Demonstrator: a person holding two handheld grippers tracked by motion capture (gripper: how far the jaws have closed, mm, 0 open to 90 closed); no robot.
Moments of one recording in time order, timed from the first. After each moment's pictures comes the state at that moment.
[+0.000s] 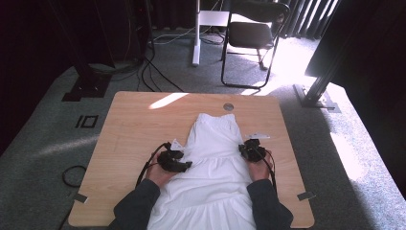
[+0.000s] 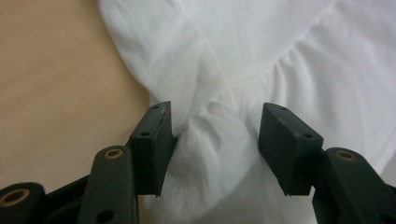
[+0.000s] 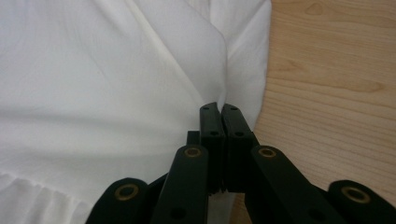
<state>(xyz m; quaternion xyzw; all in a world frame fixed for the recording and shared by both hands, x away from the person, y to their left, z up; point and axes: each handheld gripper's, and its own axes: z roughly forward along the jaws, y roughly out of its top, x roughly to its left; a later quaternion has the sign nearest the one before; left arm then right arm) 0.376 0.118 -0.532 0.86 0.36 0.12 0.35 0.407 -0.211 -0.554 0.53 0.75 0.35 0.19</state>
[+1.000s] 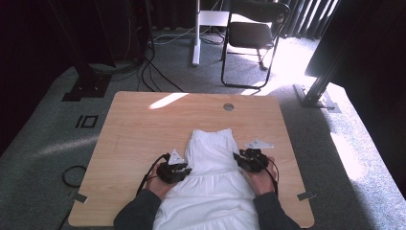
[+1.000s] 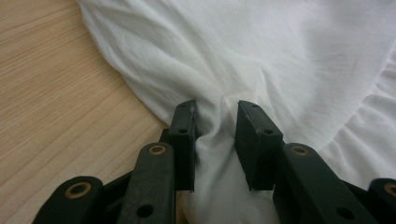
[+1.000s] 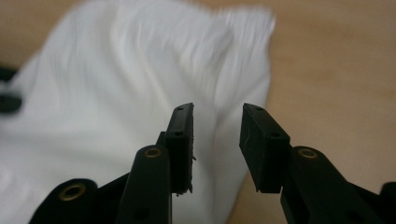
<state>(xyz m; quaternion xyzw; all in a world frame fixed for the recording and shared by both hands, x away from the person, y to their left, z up) 0.337 0.117 -0.553 0.86 0.33 0.12 0.37 0.351 -0.199 -0.513 0.47 0.77 0.39 0.20</state>
